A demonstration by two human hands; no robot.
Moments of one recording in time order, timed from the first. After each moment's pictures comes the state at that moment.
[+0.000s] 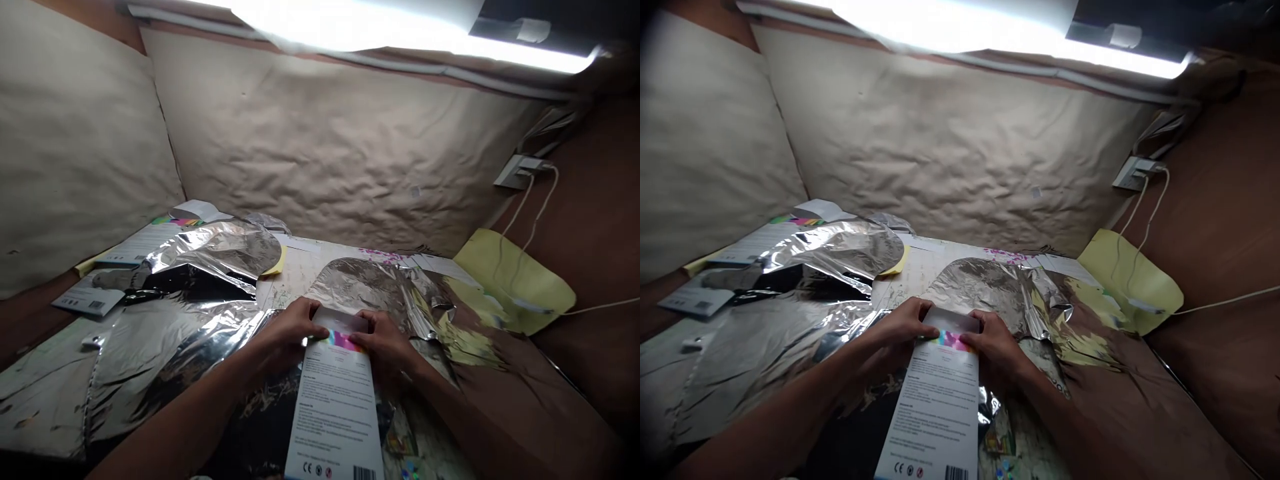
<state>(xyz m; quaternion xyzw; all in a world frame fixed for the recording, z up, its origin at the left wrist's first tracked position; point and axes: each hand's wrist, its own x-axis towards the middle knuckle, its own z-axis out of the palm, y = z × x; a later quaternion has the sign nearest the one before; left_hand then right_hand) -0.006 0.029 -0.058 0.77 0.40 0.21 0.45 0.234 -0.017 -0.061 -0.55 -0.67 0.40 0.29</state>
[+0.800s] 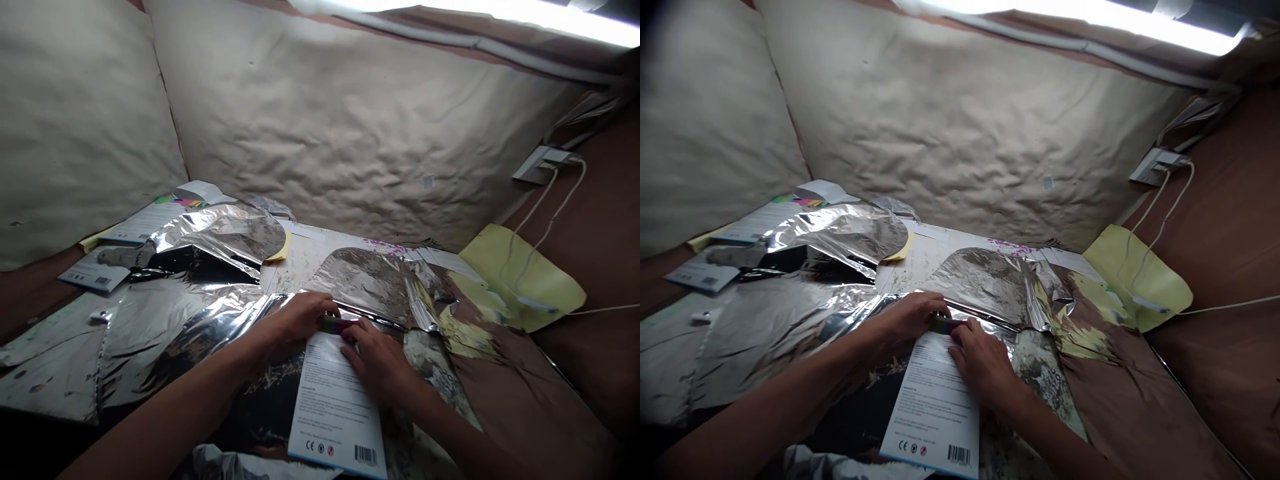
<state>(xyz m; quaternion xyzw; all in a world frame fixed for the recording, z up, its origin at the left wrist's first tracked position) -0.005 0.017 -0.052 0.91 0.29 0.19 0.22 0.193 -0.073 -0.048 -0.60 -0.79 0.12 0.08</state>
